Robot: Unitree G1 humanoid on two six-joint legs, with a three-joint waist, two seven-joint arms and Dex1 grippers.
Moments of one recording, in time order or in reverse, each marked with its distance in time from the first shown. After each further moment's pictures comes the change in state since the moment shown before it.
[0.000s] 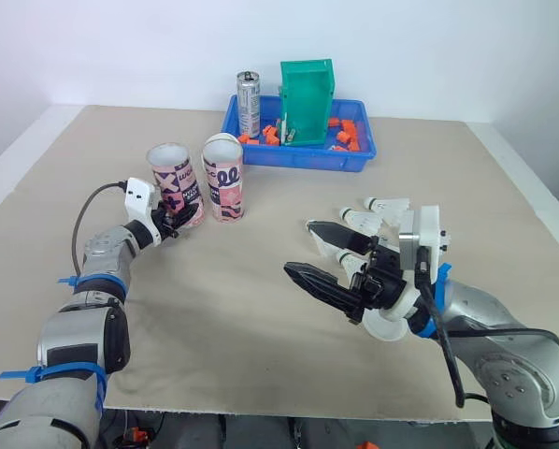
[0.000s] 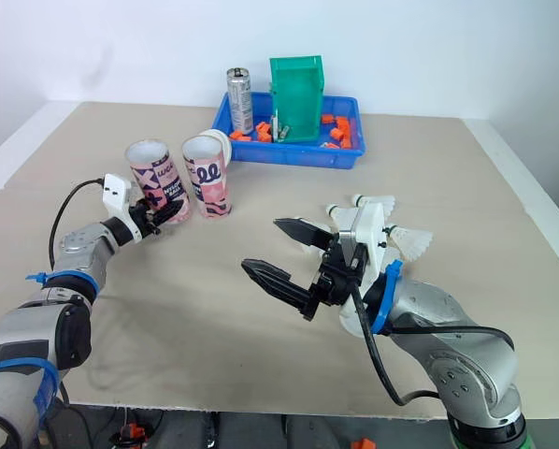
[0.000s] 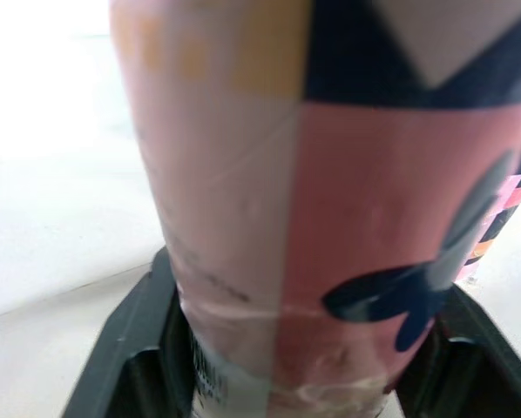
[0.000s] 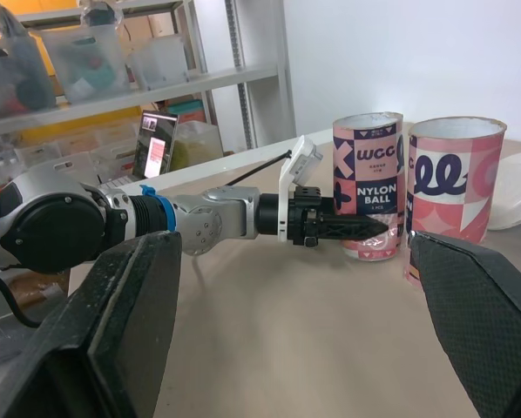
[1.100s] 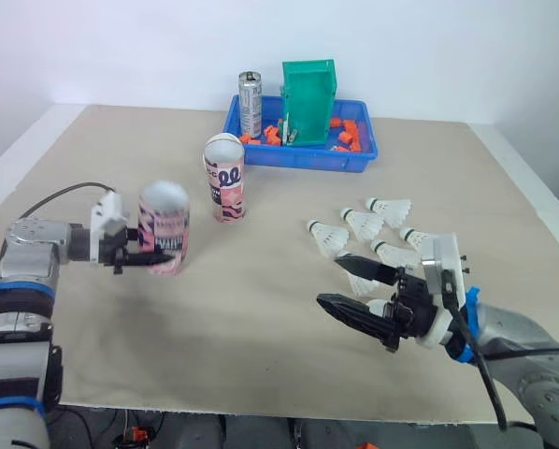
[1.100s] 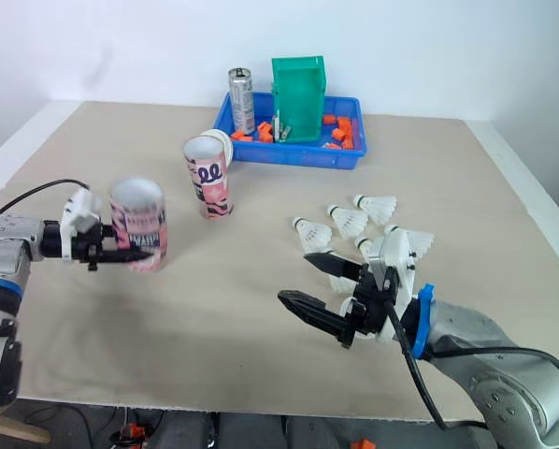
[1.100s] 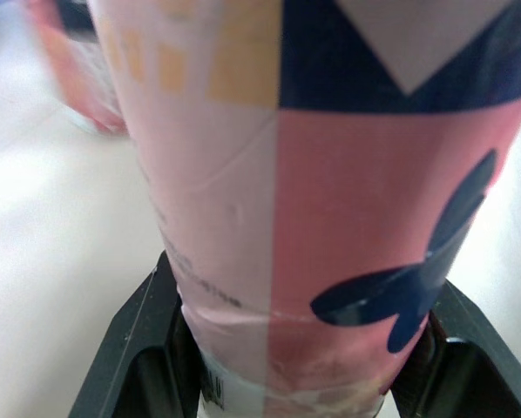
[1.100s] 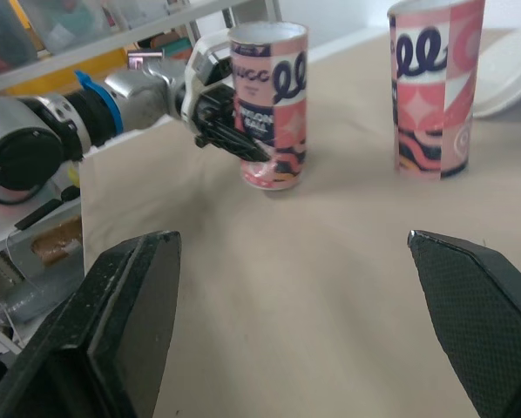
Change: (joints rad) left arm 0.213 0.350 -0.247 -0.526 -0.004 0.210 -0.739; right arm 0.266 -0.176 -0.137 0.019 0.100 0.023 0.092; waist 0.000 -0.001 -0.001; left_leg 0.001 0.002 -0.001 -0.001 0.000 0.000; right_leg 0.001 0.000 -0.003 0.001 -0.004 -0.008
